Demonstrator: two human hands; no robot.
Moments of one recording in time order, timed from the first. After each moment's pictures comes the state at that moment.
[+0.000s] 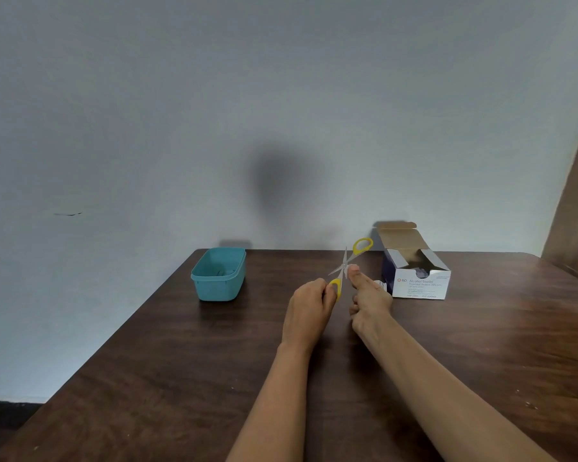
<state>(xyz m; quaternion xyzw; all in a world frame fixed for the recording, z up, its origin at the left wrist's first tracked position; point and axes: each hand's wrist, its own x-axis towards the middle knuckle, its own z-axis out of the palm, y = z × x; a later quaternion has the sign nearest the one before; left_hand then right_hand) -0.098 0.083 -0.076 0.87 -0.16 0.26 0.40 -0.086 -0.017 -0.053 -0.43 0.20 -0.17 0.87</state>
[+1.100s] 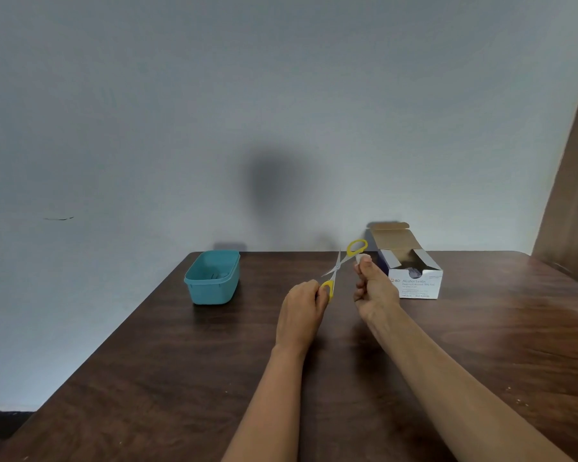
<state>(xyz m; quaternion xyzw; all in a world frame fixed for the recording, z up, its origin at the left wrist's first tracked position) -0.093 0.083 -0.078 0.87 -0.17 0.27 0.37 -0.076 -0.044 -0.043 -0.40 0.18 -0.13 0.89</state>
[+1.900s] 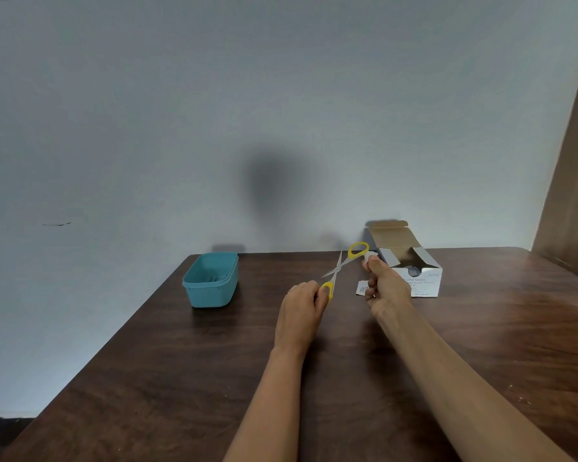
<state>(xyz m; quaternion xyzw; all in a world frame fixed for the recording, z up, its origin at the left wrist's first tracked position) -0.090 0.085 -0.080 0.87 -0.18 0.28 0.36 -0.070 -0.065 -0.043 -0.43 0.19 -0.16 0.87</state>
